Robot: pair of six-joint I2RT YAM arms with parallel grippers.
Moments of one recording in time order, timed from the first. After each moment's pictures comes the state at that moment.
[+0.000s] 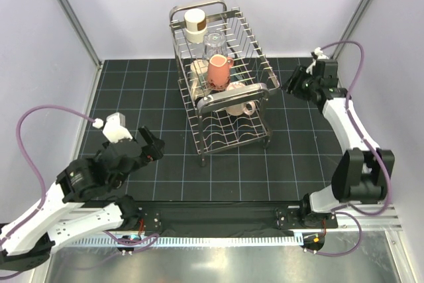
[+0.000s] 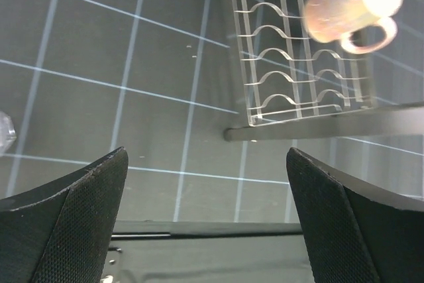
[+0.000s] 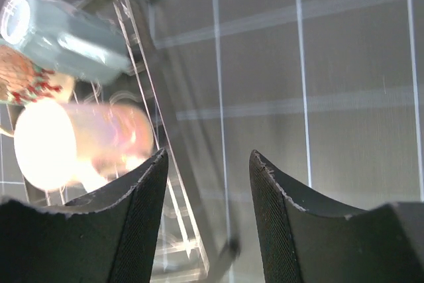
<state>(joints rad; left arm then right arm) -0.98 0.63 1.02 -1.08 -0.67 -1.03 -0.03 1.52 1.24 -0.32 -0.25 0.34</state>
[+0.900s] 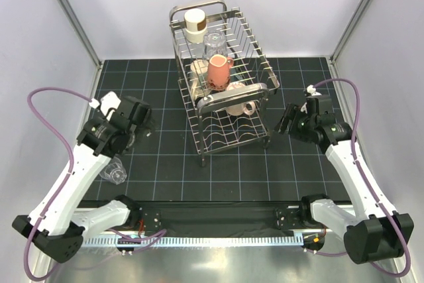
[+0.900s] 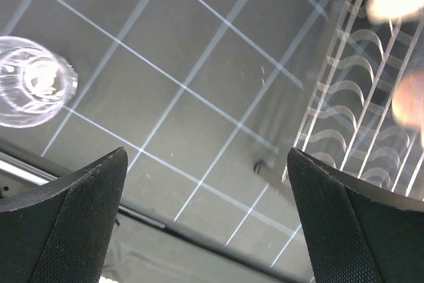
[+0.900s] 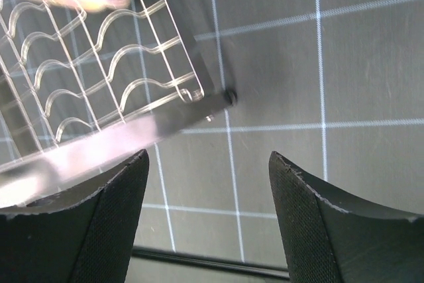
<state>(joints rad) -0.53 1.03 1.28 -1.25 -0.48 -1.06 0.13 1.02 0.92 -0.71 -0.10 0.45</state>
